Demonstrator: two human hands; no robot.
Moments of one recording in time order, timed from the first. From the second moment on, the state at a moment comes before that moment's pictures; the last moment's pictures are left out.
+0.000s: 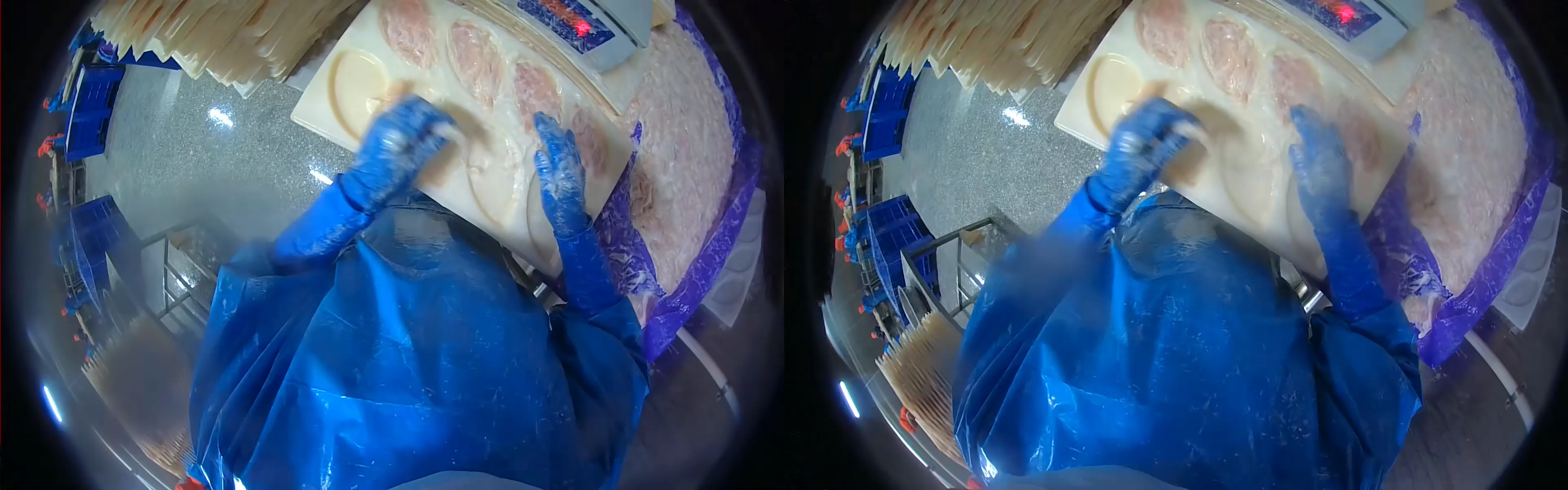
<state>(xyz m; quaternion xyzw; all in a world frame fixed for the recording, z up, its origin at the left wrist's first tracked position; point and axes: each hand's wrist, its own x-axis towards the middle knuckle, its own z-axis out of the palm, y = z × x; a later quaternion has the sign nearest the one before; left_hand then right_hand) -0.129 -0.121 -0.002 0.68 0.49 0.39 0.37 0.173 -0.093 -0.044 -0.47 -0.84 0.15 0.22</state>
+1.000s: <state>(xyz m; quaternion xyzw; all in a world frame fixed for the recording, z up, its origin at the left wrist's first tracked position) 0.011 -0.025 0.010 0.79 0.35 0.36 0.35 0.408 -0.086 -0.059 -0.73 -0.60 0.18 0.27</state>
